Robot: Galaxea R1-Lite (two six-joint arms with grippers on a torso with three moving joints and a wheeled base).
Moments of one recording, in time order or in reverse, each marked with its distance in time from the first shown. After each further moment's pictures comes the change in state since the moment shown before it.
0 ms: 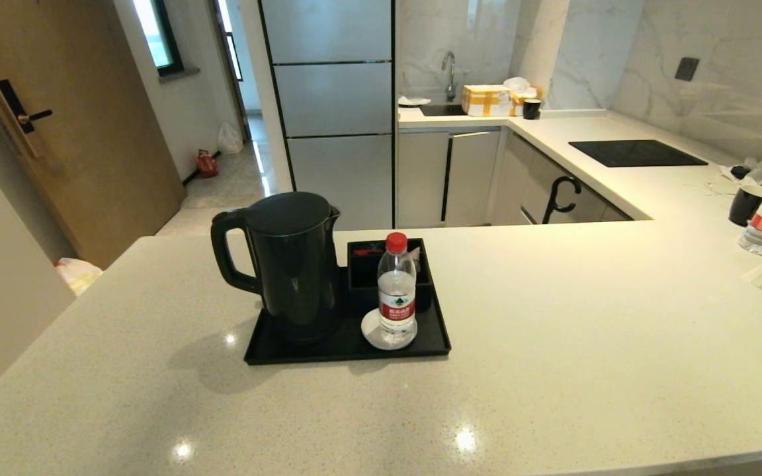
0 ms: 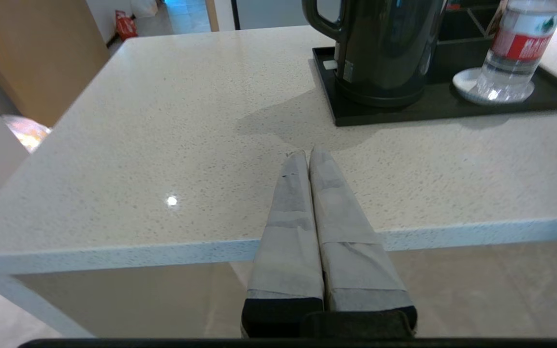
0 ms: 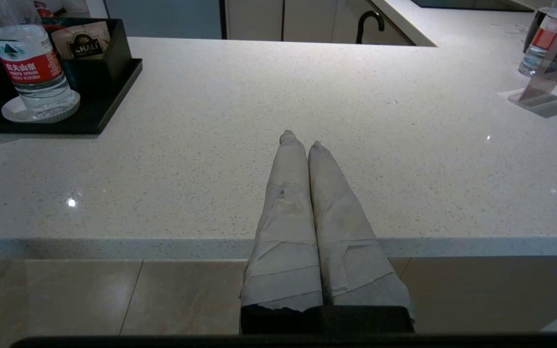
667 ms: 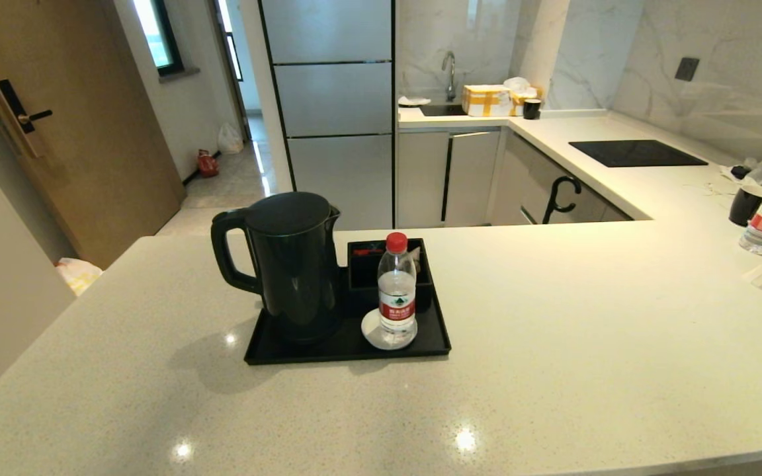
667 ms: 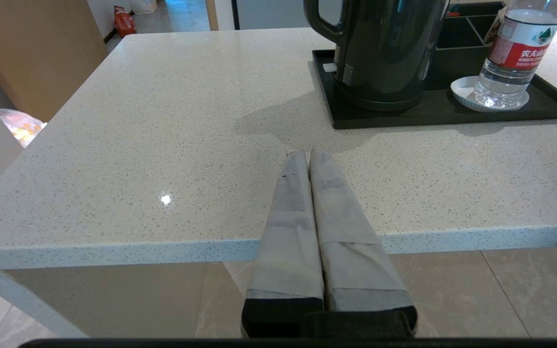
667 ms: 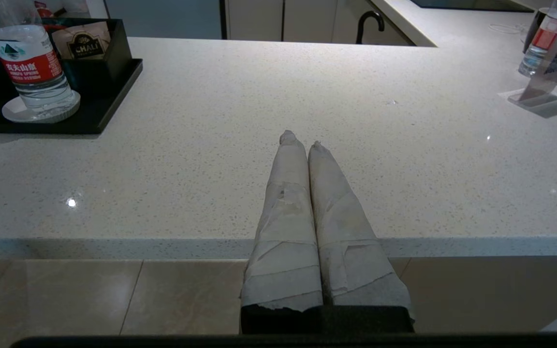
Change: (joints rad) left arm 0.000 0.000 0.001 -0.004 0.003 -0.028; right arm 0.000 0.000 0.000 0.000 0.000 0.000
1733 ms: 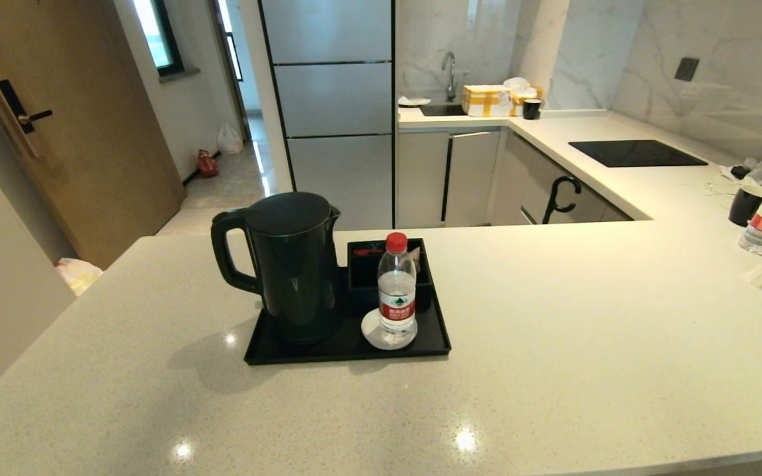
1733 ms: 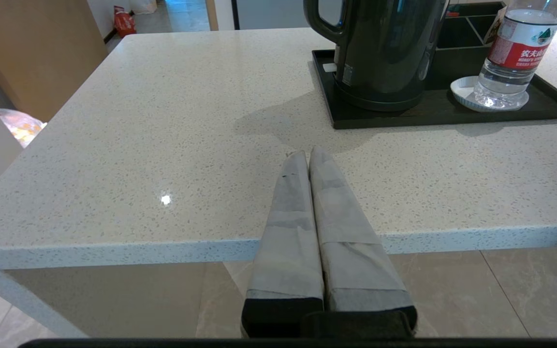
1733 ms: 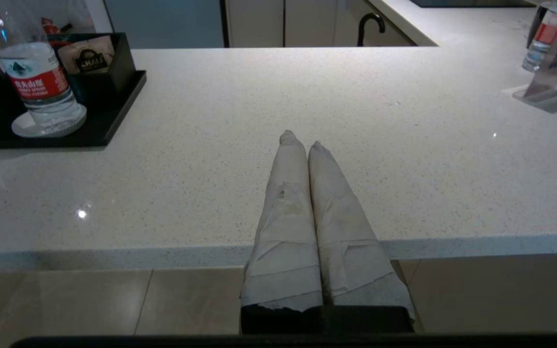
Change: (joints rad) left arm -0.001 0.000 0.000 0.000 0.000 0.000; right arm 0.000 0.000 0.003 -0.017 -0.004 0.036
